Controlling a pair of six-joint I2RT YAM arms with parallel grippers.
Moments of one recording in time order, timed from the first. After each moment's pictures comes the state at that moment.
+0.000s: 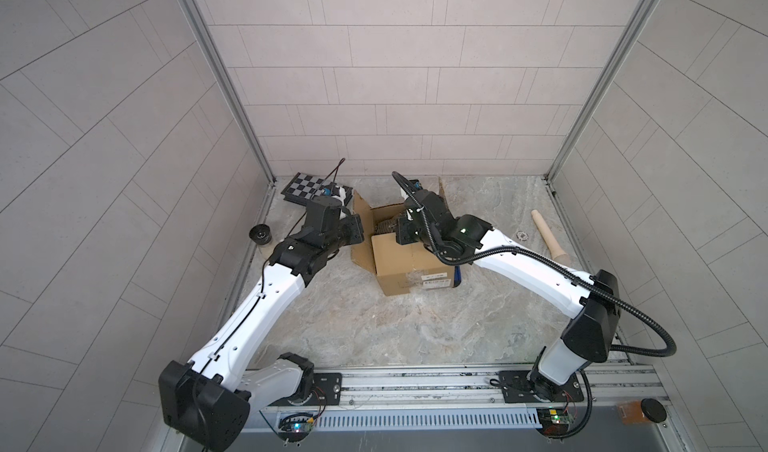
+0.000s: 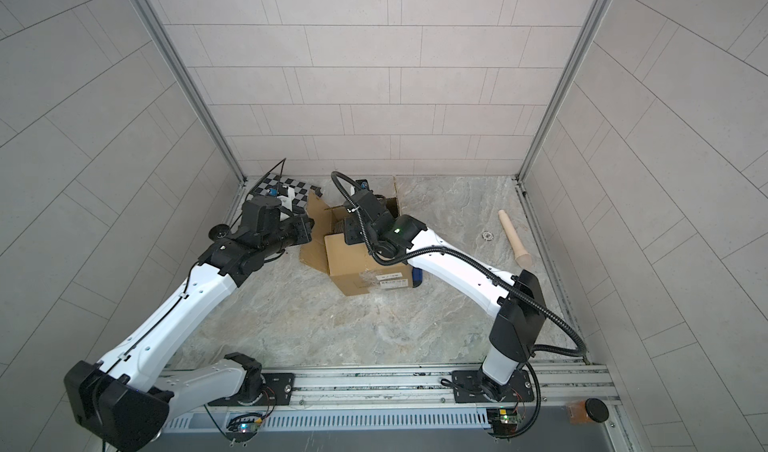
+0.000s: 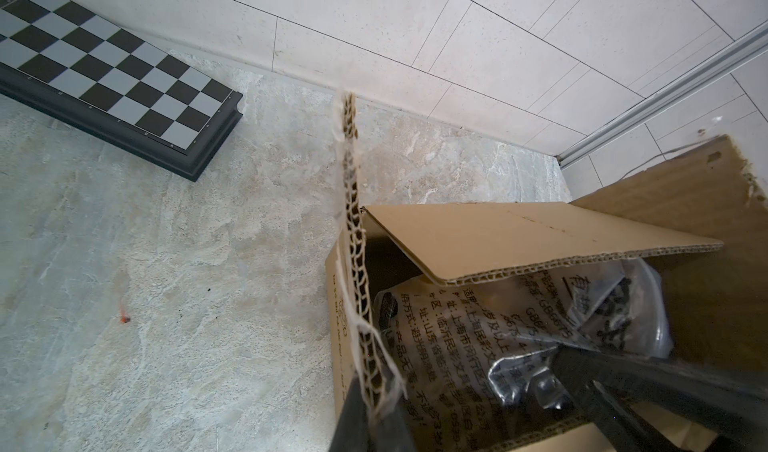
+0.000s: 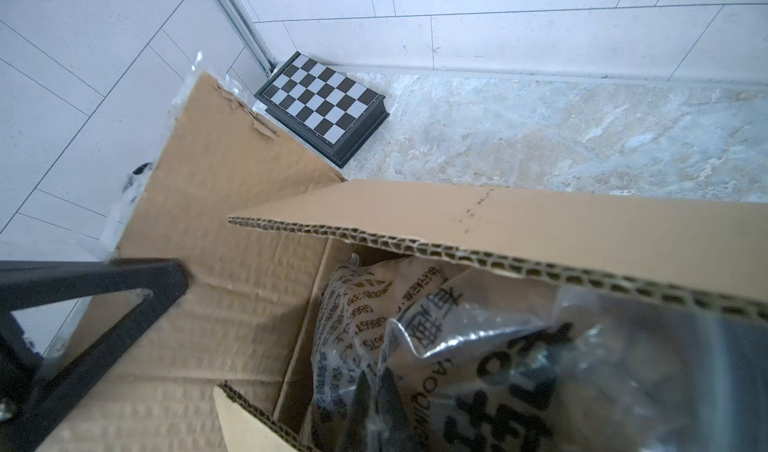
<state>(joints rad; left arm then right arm) -0.38 1.15 1.09 -0.52 0.02 -0.50 0.84 1.66 1.60 -0.57 0.21 0.52</state>
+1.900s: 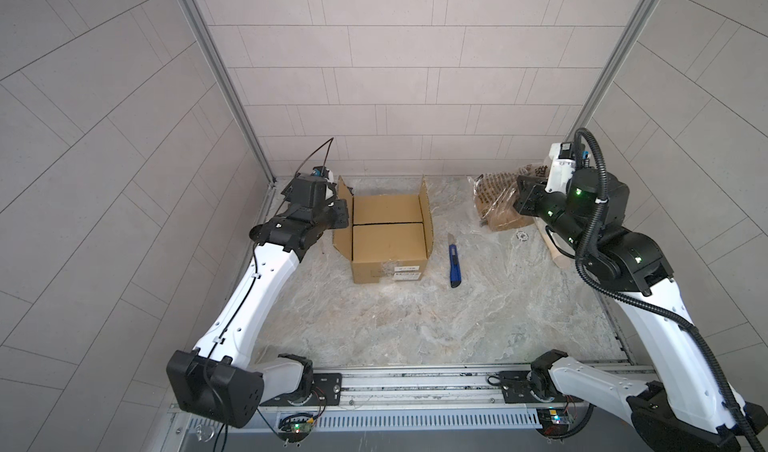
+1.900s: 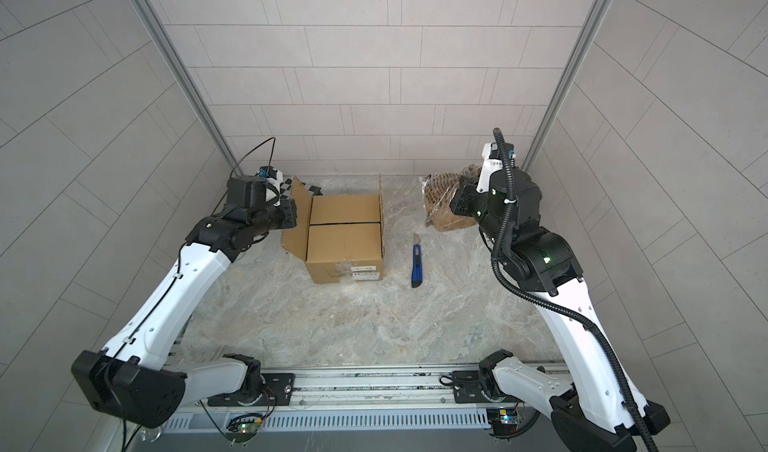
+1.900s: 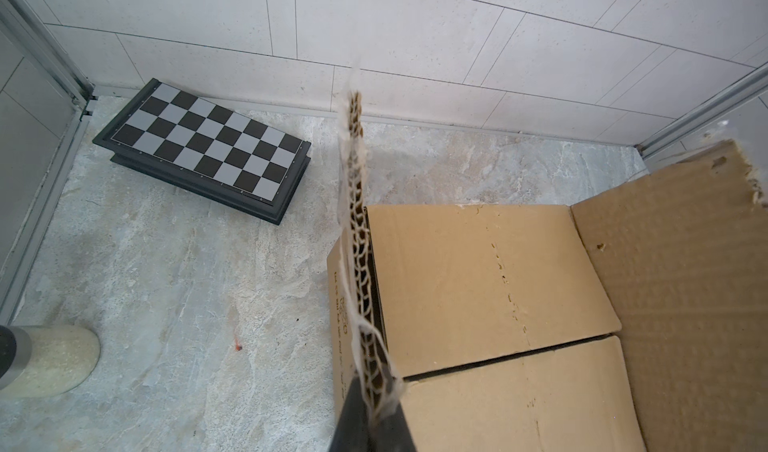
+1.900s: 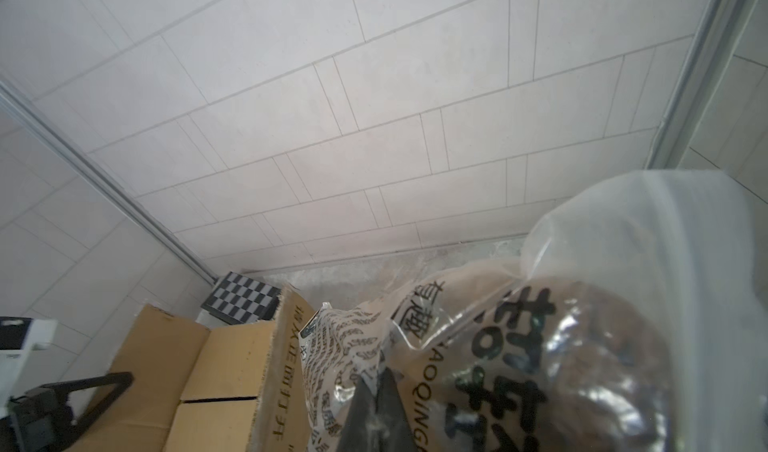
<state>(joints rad) -0.23 1.27 1.31 -0.68 0.02 -0.27 0.35 1.06 1.50 -0.74 0.21 0.41</state>
